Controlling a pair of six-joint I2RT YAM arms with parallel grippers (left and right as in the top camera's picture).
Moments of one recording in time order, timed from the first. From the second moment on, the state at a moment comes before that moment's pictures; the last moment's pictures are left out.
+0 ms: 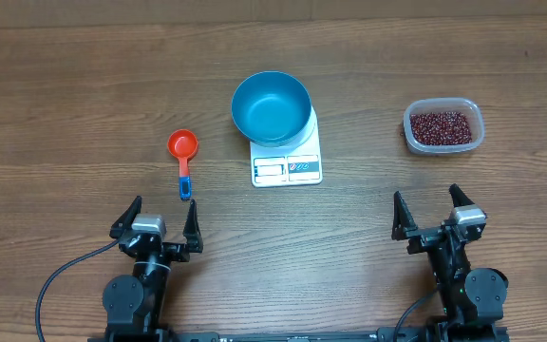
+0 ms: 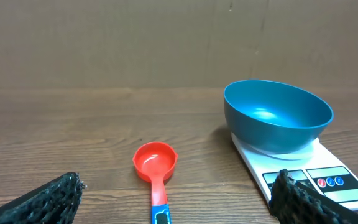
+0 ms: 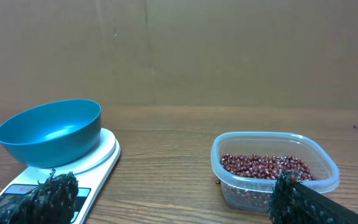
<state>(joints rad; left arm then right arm) -0.01 0.02 0.01 -0.07 0.09 -0.05 0.04 0.01 0.02 -0.02 -0.11 0.04</state>
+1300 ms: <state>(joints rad) -0.01 0.02 0.01 -0.07 0.09 -0.10 0.04 0.01 0.02 -0.02 -0.11 0.04</state>
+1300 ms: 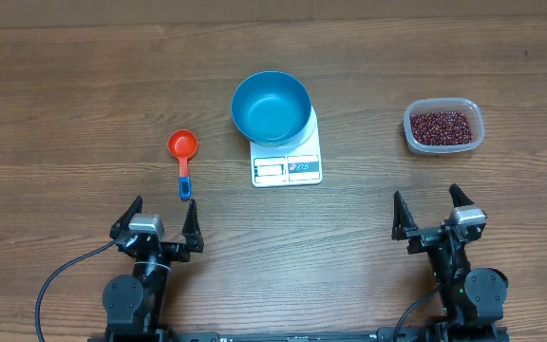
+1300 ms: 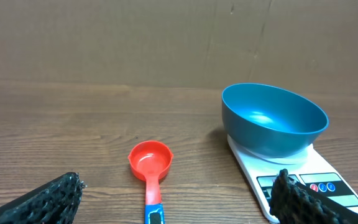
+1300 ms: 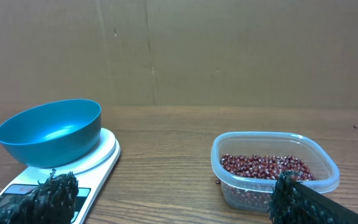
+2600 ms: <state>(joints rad) -0.01 0.37 0.39 -0.43 0.09 -0.10 0.04 0.01 0.02 -0.02 -0.11 0.04</state>
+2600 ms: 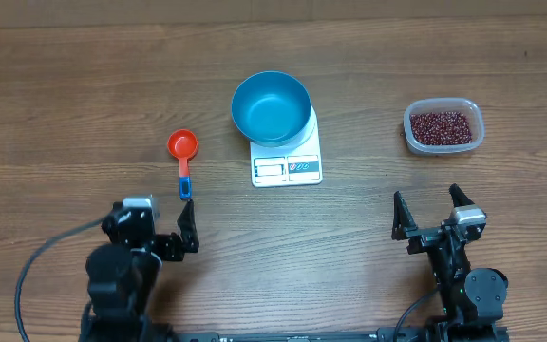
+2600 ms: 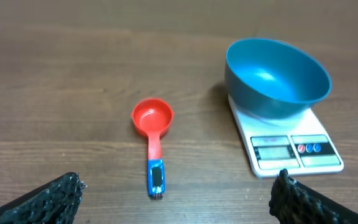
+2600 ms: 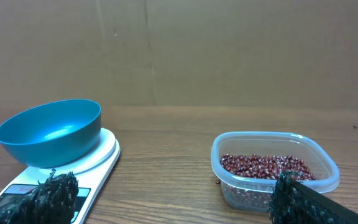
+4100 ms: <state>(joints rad) 0.04 1.30 1.03 -0.76 0.08 -0.04 0.04 0.01 0.02 -0.03 -0.11 0.04</state>
